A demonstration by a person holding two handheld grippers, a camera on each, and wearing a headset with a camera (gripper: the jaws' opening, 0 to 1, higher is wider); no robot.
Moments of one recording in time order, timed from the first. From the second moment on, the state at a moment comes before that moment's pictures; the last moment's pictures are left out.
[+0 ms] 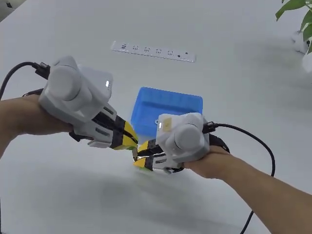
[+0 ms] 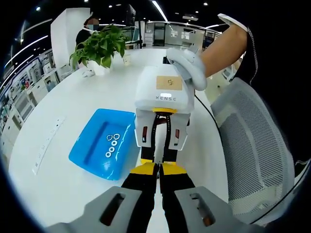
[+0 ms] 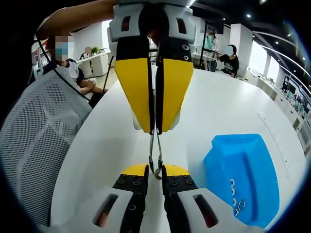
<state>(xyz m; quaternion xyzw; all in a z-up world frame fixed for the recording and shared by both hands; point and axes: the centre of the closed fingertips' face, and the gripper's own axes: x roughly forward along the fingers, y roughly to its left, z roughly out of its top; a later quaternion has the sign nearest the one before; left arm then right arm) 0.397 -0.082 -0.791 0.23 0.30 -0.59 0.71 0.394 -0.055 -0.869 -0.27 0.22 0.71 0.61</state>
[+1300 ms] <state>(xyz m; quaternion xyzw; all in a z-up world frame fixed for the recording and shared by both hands) 0.401 -0.085 -0.793 0.24 0.31 -0.60 0.70 0.396 -0.056 -0.871 -0.27 0.24 0.70 0.62</state>
